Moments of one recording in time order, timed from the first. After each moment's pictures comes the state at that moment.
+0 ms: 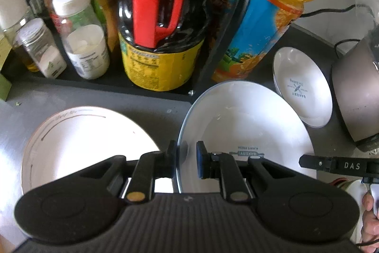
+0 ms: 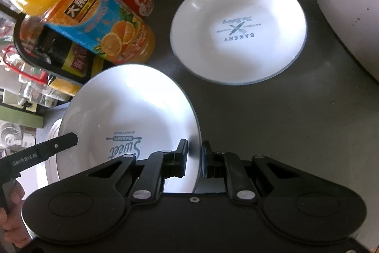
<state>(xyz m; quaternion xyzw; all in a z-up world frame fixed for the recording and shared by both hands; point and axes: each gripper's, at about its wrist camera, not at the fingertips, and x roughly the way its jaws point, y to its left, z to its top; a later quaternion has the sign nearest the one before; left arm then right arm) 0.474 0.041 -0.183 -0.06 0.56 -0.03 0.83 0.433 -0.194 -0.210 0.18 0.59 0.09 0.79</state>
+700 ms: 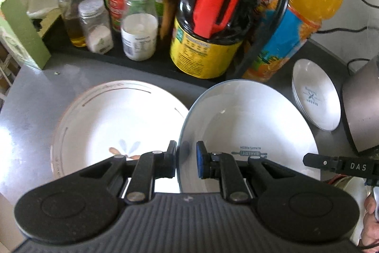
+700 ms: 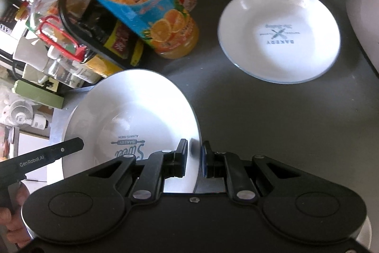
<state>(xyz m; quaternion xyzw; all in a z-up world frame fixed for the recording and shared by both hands) 0.427 0.076 -0.164 -0.09 0.54 0.03 0.84 0.419 -0.162 -0.187 0.15 0.57 0.15 0.80</state>
